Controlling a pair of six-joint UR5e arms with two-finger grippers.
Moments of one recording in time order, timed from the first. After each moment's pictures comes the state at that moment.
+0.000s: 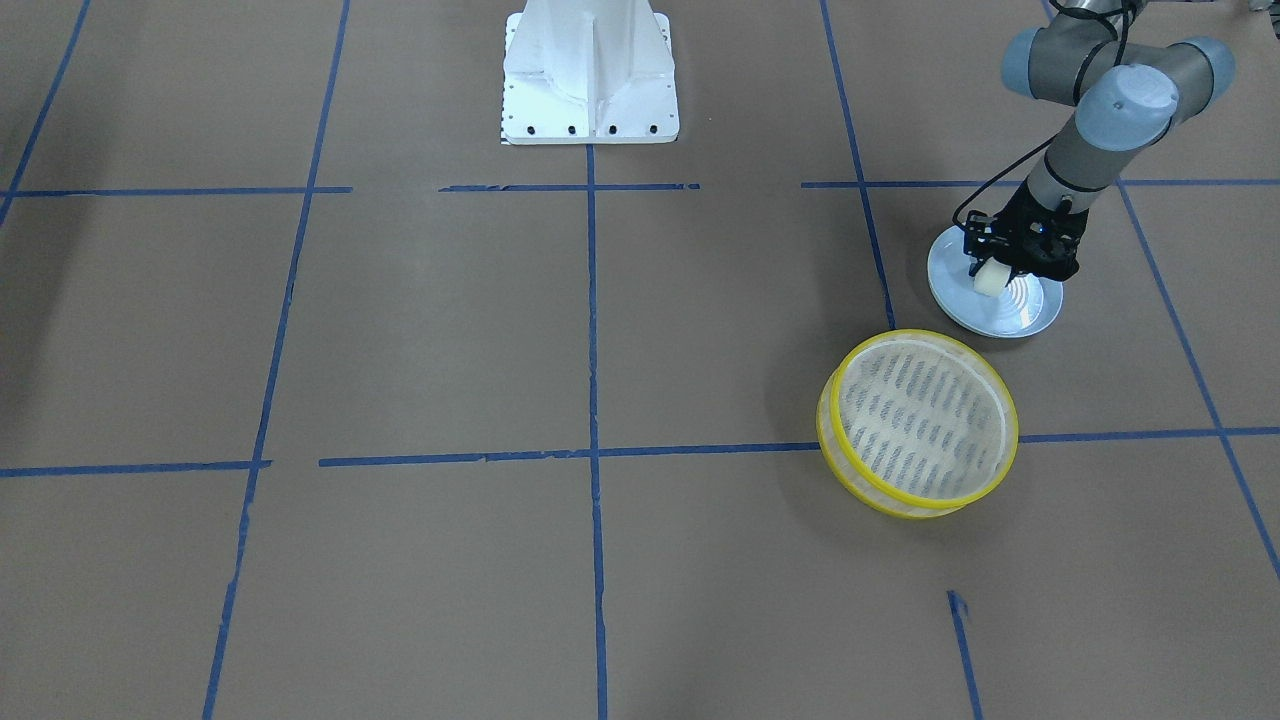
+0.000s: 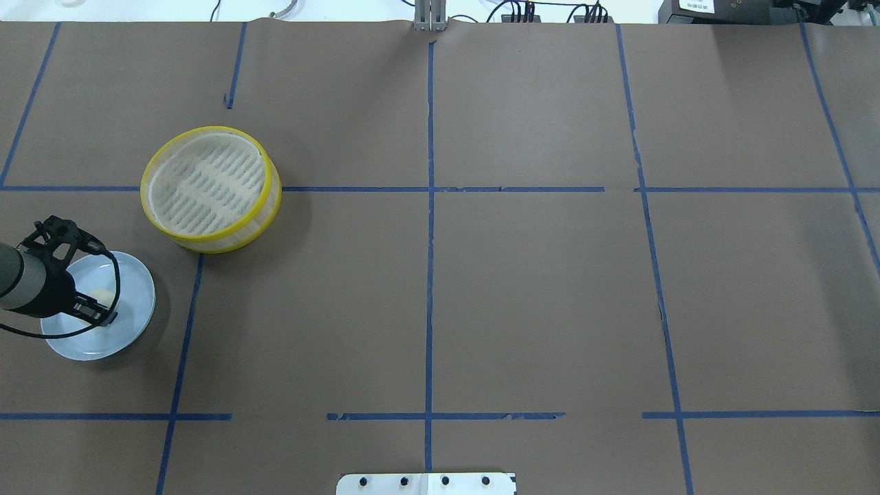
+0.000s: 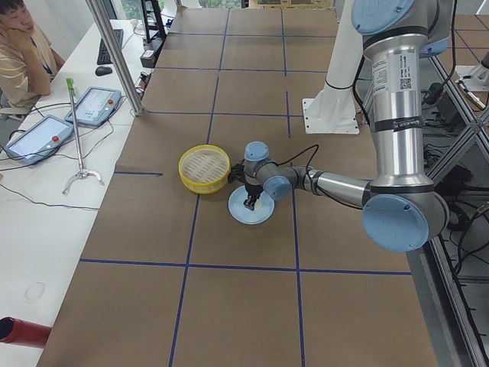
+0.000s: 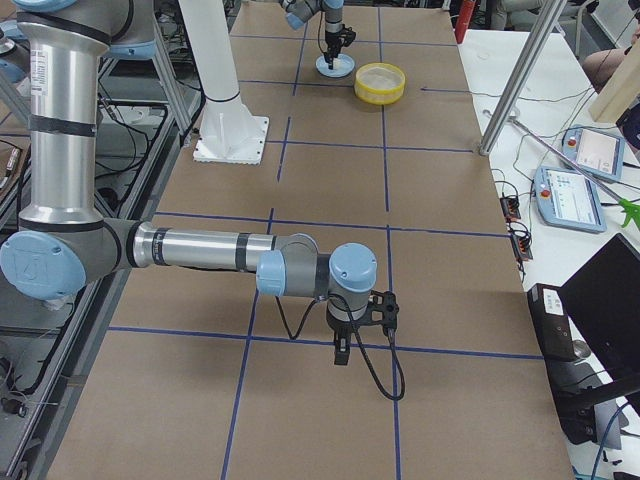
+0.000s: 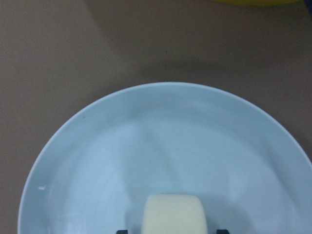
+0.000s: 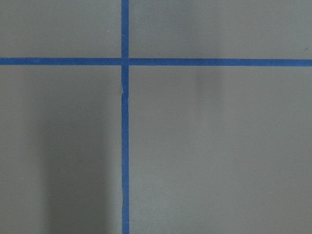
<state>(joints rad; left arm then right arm) -0.73 -1.43 -1.79 -2.13 -2.02 -0.56 1.57 -1.68 1.65 -1.57 2.29 0.01</state>
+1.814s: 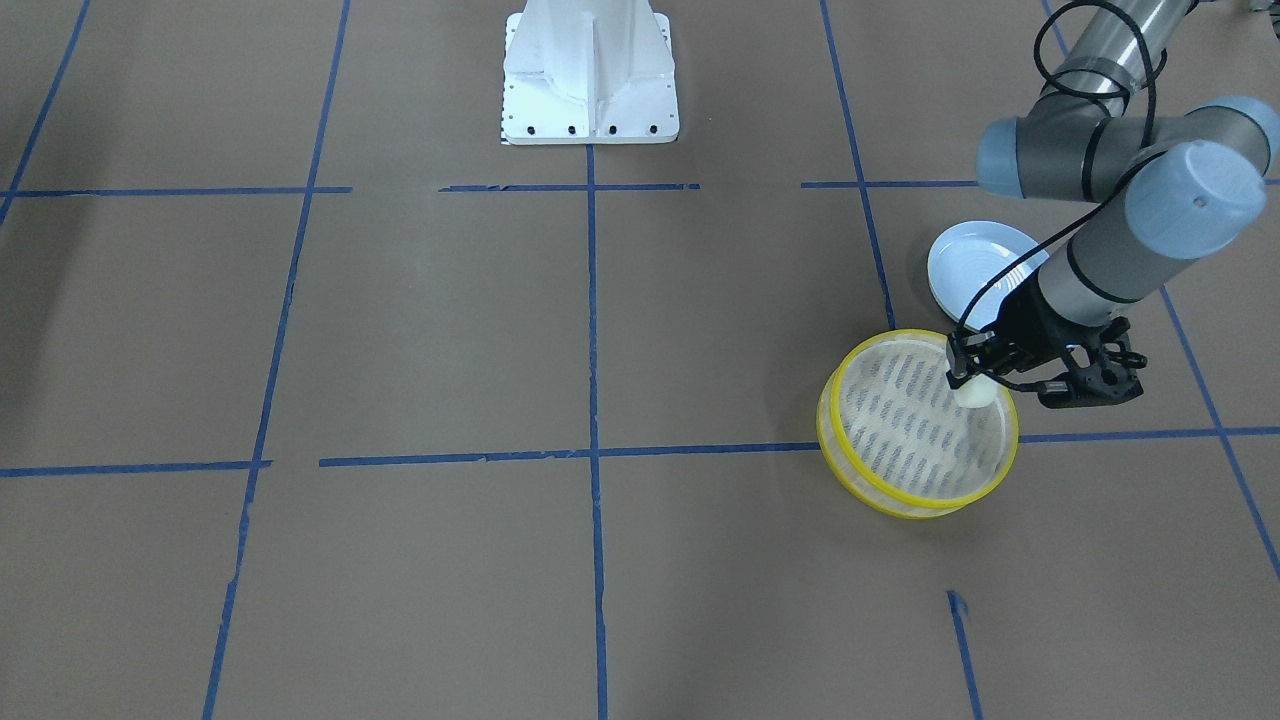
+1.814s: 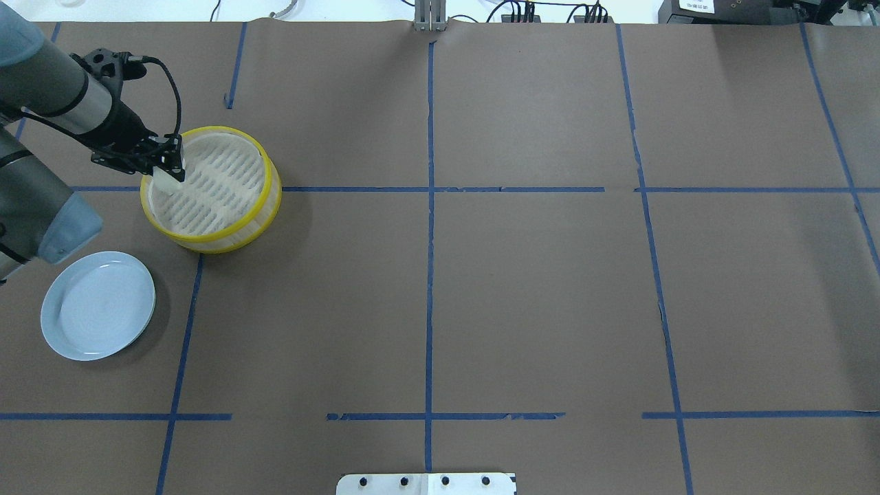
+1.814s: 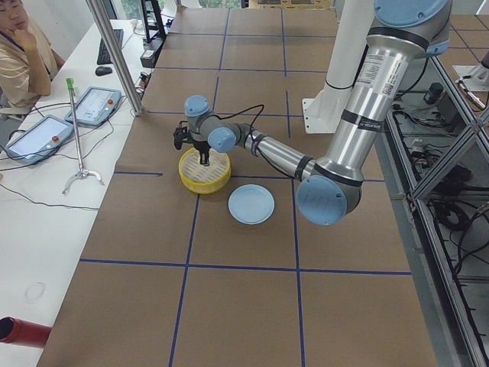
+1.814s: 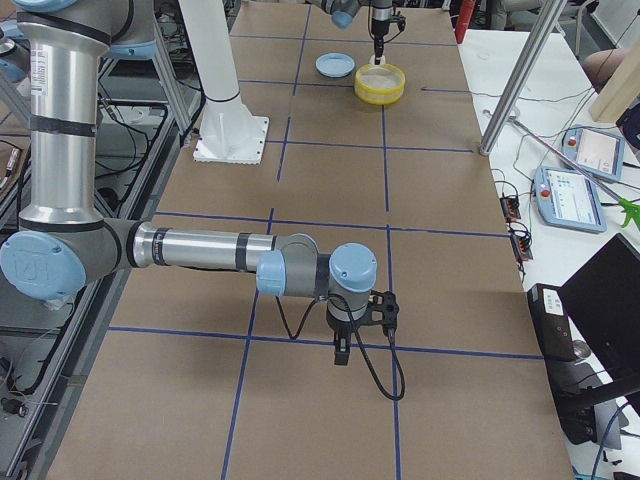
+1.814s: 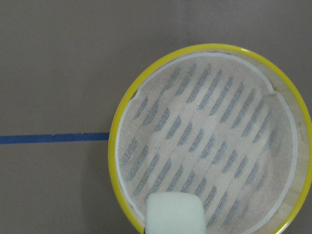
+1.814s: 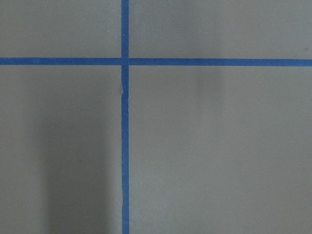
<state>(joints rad) -0.97 -1.94 -1.58 -1.83 -2.22 -0.93 1.57 -1.68 1.65 -1.57 2.29 0.01</state>
